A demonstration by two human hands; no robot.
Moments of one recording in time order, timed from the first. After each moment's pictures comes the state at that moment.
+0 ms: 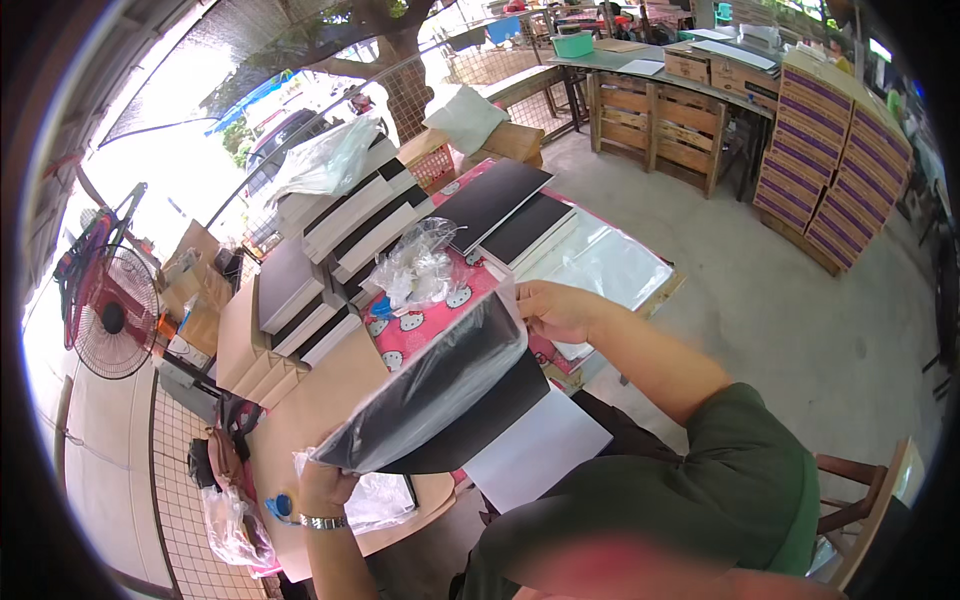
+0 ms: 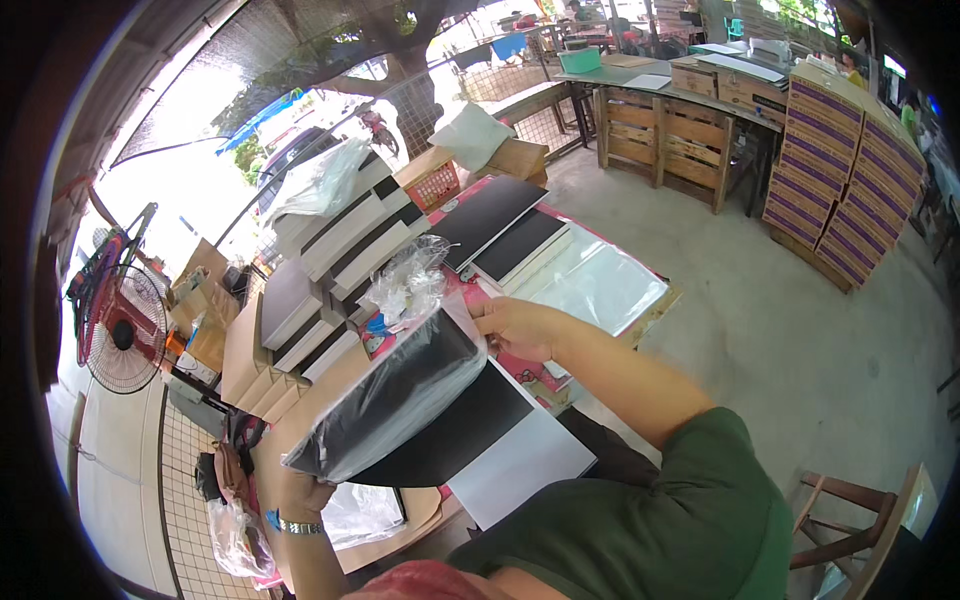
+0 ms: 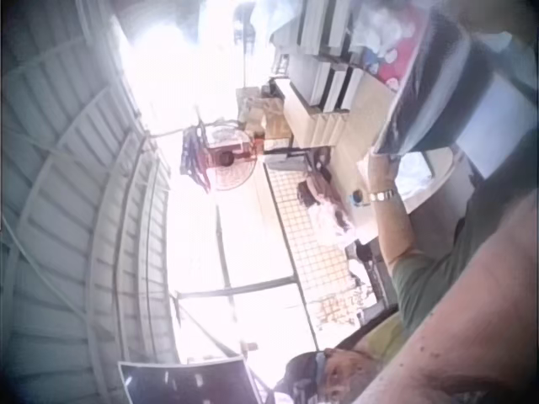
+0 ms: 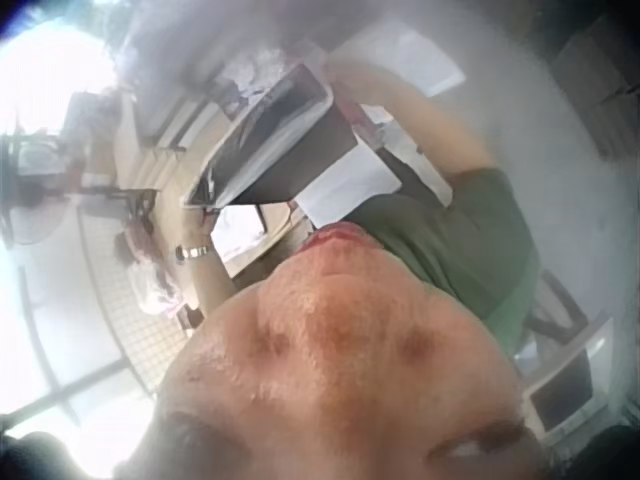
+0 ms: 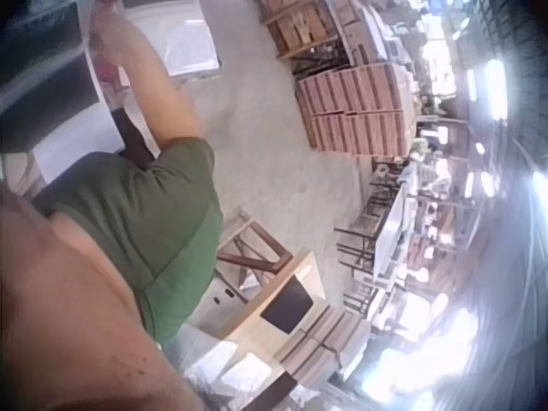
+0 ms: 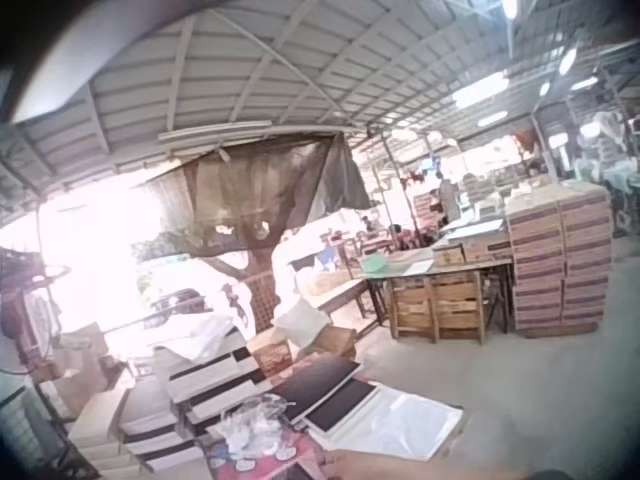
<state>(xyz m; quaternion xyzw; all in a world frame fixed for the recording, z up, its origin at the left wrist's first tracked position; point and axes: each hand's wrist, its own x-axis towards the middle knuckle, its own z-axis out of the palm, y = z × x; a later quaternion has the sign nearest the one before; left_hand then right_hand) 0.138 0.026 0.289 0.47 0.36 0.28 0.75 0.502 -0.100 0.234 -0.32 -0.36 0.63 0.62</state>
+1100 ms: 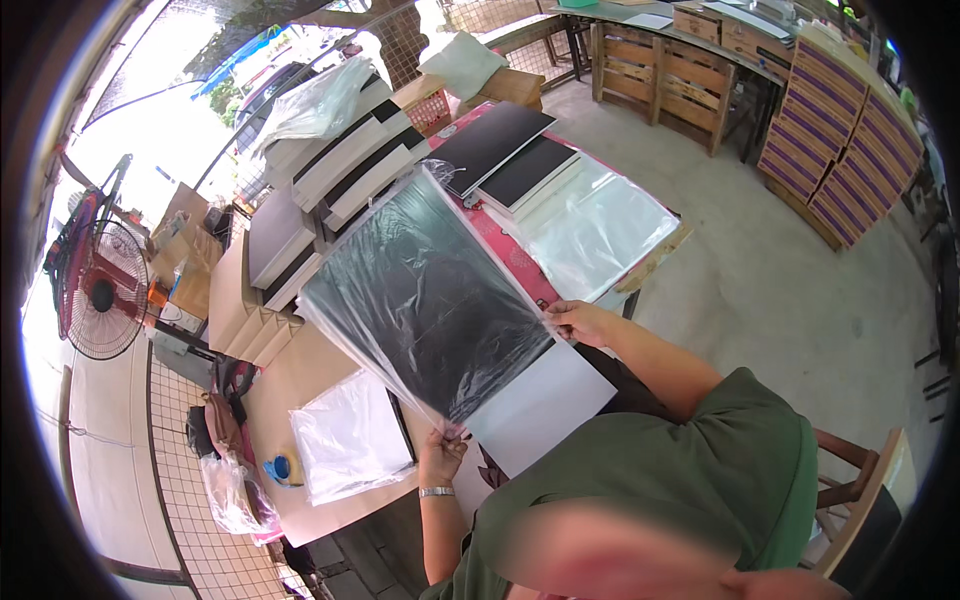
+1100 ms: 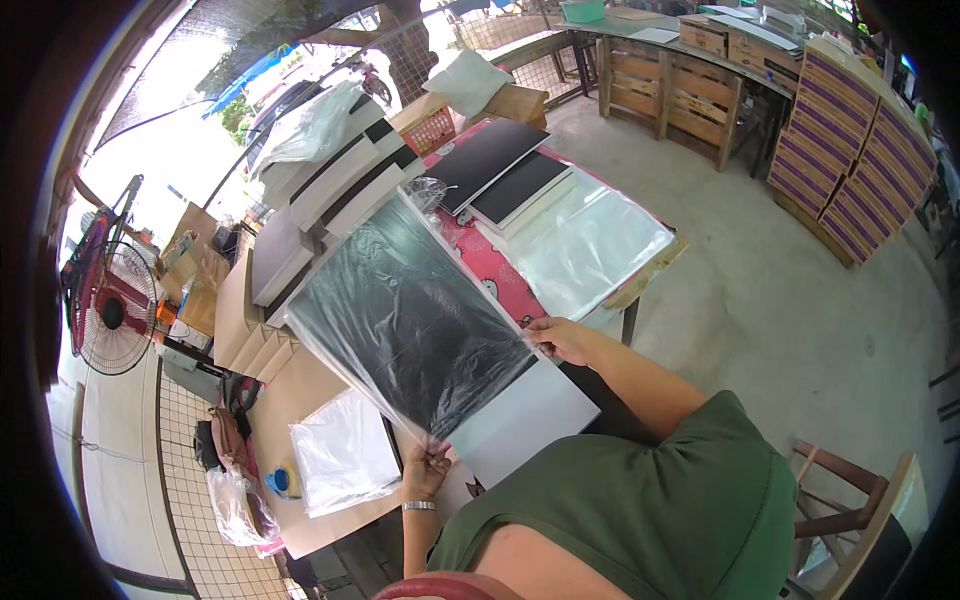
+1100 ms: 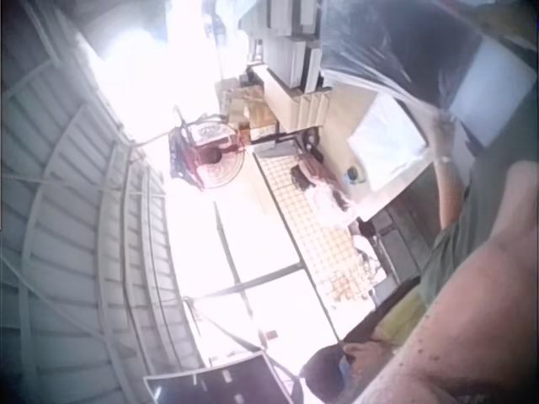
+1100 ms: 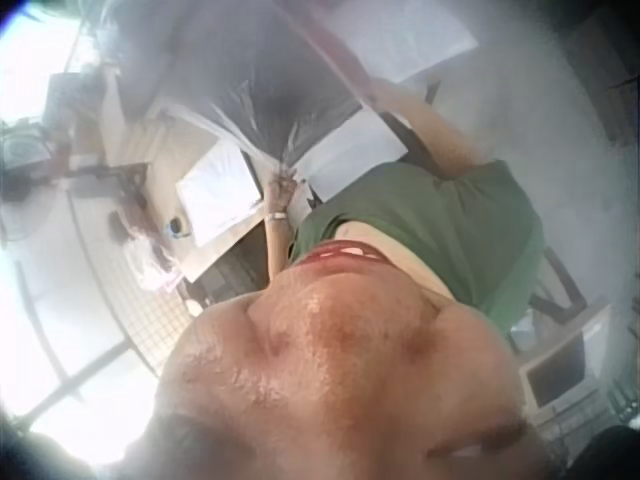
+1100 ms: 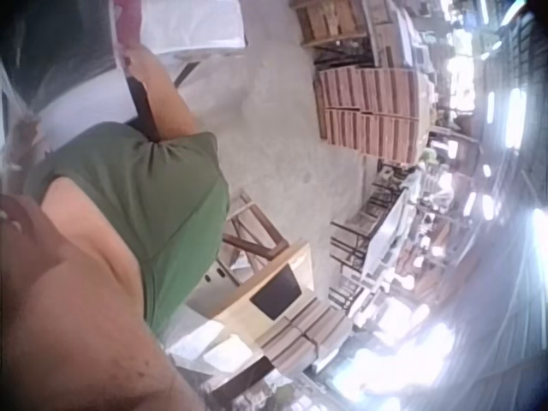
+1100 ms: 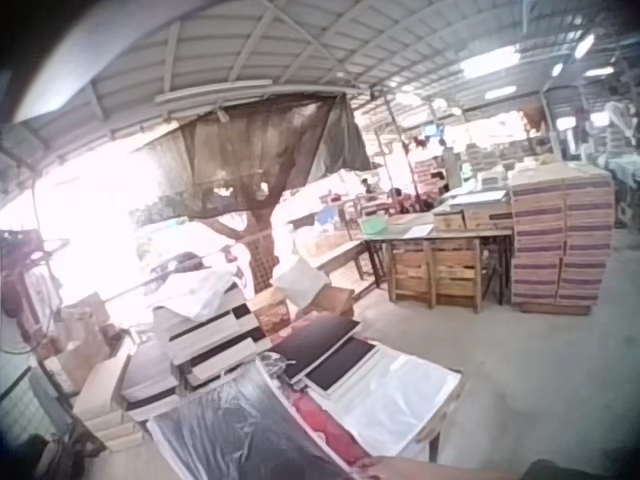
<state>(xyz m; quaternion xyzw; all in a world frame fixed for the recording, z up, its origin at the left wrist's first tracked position) 0.118 -0.005 0.023 0.19 0.44 0.26 0.84 0.493 -0.124 0.030 -0.43 -0.16 0.63 0.63</state>
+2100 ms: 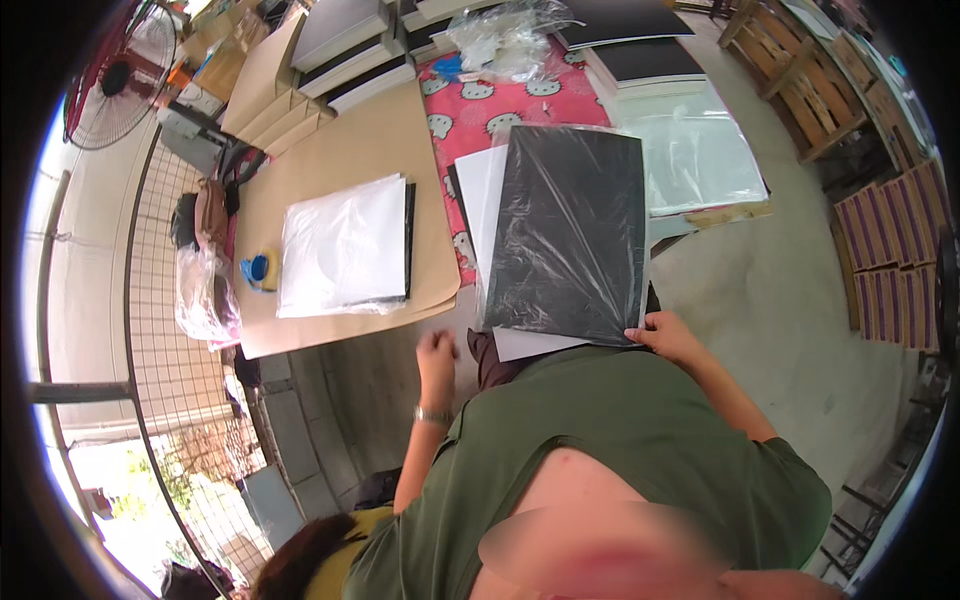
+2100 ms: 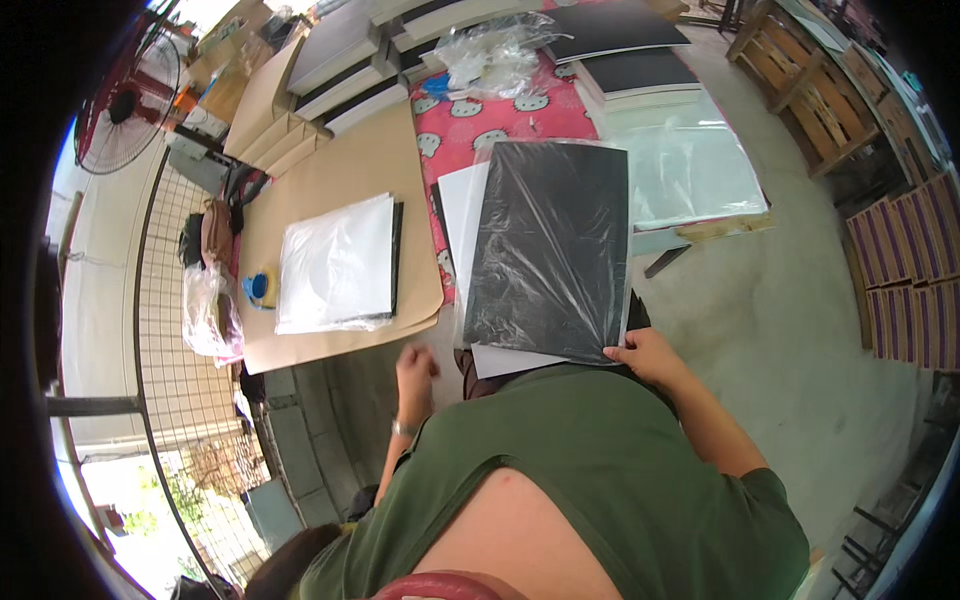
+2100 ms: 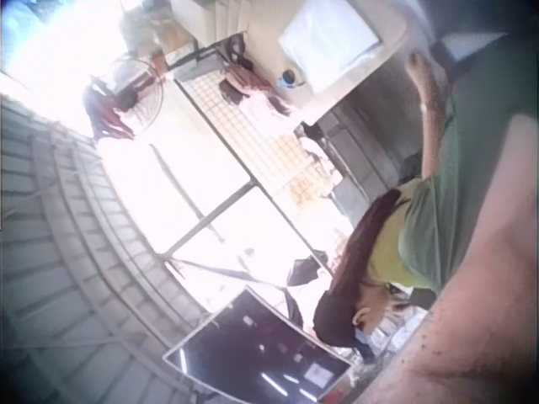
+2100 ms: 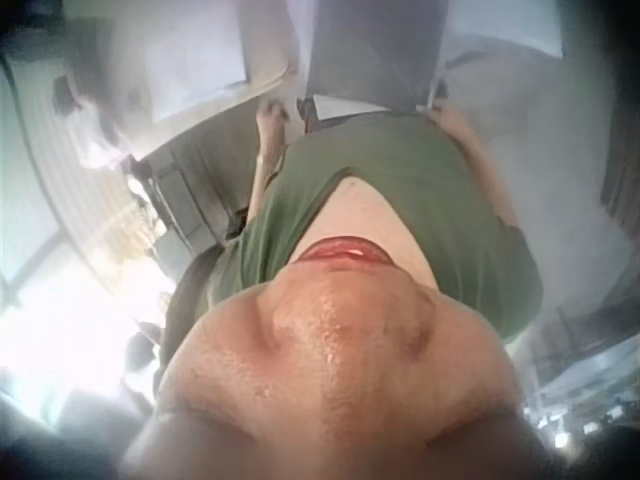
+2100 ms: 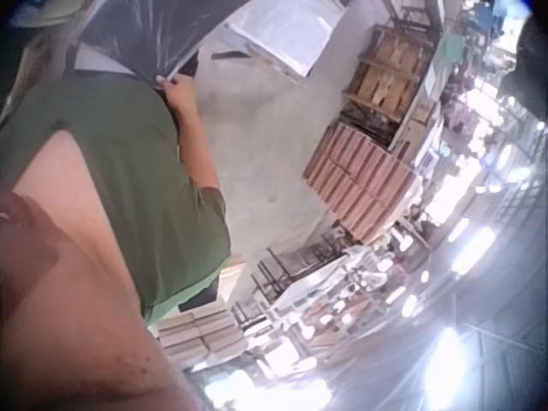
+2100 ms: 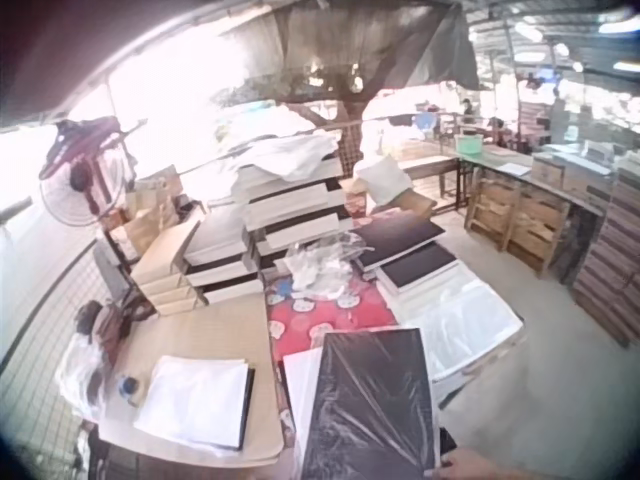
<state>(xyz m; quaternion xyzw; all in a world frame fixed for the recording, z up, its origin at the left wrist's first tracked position) 0.063 -0.103 0.023 0.49 0.60 0.32 0.55 0.423 -0.261 0.075 -0.76 -0.36 0.51 0.20</state>
